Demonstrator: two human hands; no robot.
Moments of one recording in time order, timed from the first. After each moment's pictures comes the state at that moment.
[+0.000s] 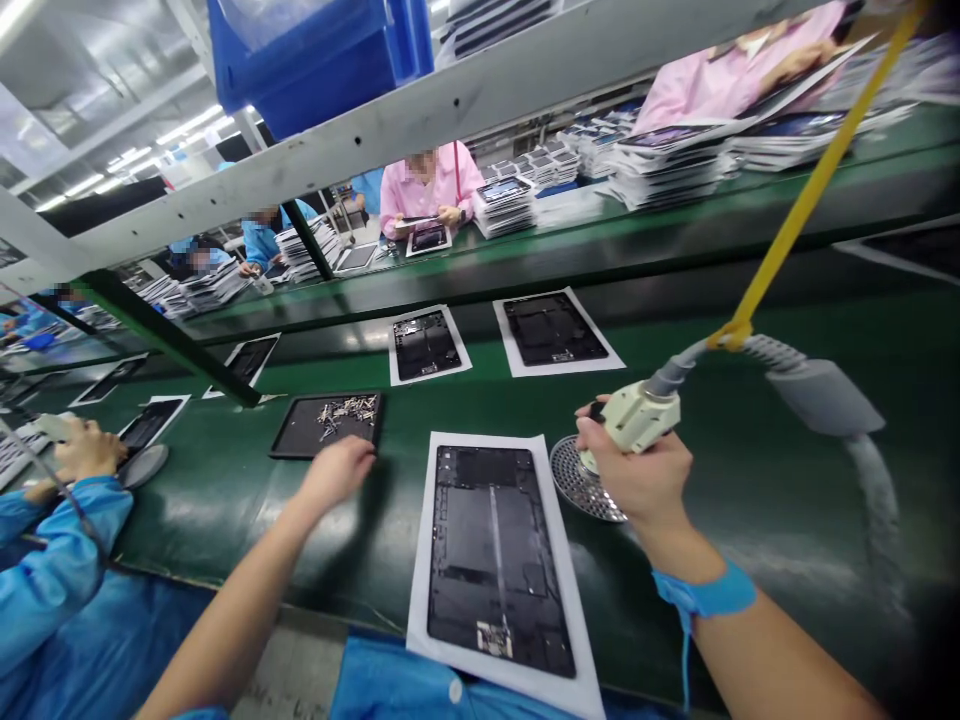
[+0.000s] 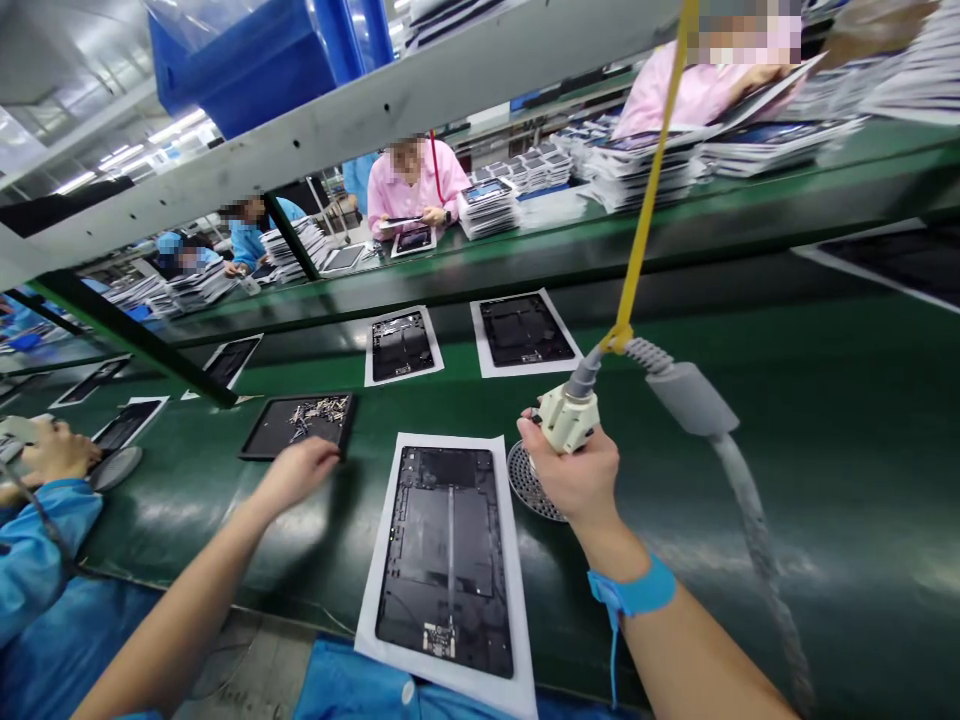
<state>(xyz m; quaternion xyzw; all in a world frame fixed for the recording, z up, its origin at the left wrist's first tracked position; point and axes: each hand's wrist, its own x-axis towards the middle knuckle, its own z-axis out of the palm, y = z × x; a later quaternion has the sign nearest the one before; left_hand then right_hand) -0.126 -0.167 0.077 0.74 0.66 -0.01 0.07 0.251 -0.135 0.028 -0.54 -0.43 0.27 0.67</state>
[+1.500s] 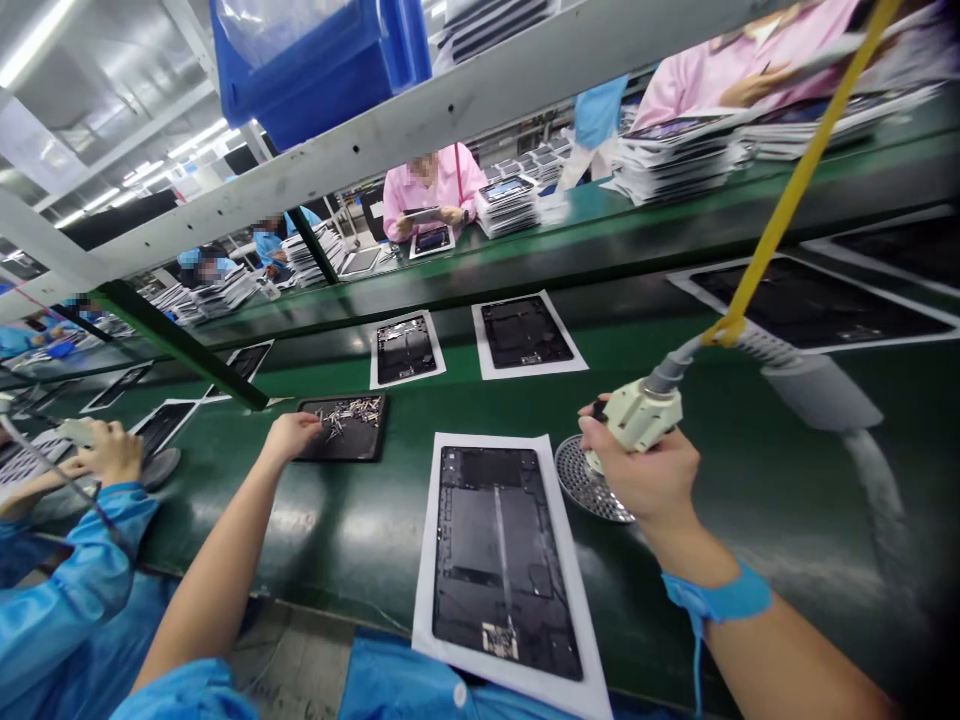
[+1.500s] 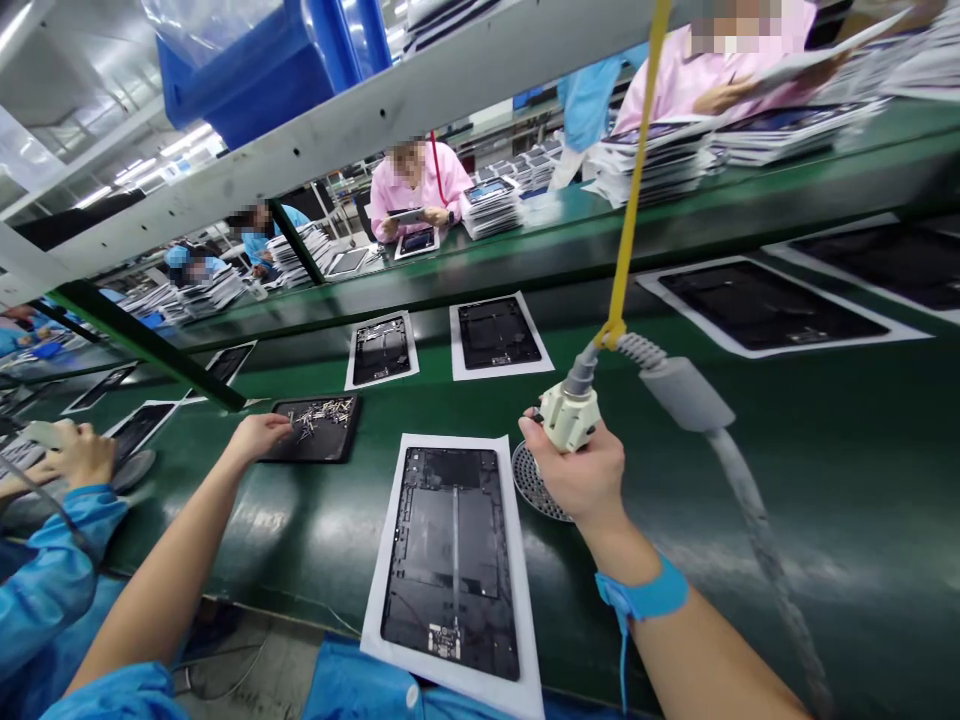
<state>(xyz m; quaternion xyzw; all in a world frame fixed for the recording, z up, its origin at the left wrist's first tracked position) -0.249 -0.108 0.083 0.54 0.82 0.13 0.13 0.256 -0.134 0.022 -0.54 -0.47 0.23 0.66</state>
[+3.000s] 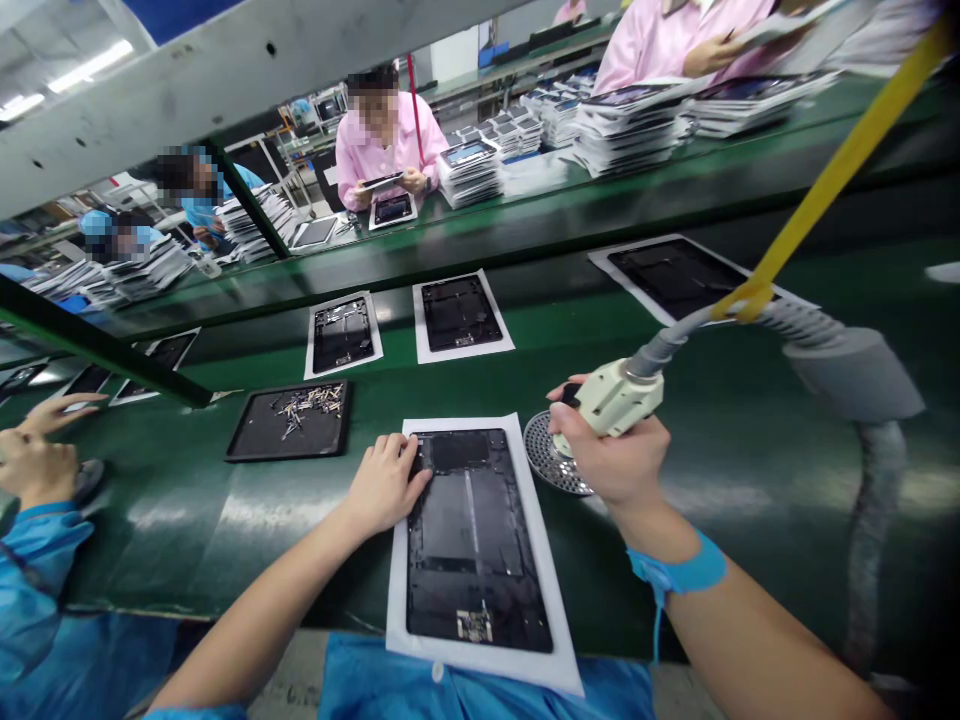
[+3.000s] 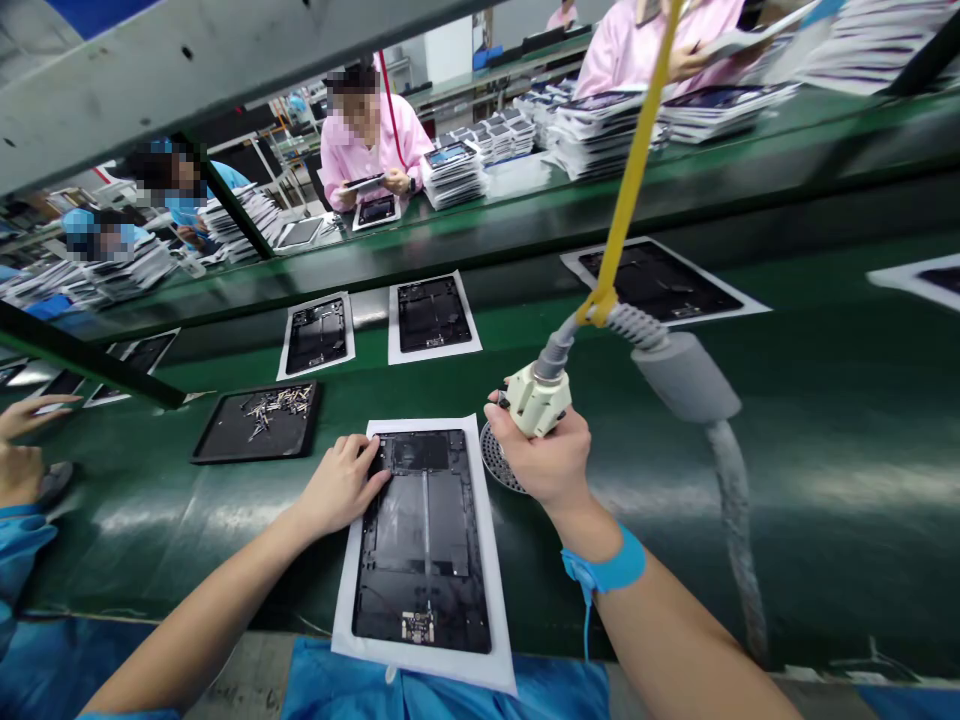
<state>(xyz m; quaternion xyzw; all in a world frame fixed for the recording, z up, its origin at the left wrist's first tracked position) -0.039 -0.160 0.025 0.84 0.54 0.02 0.03 0.252 -0.143 0.031 -0.51 -0.48 0.23 0.68</state>
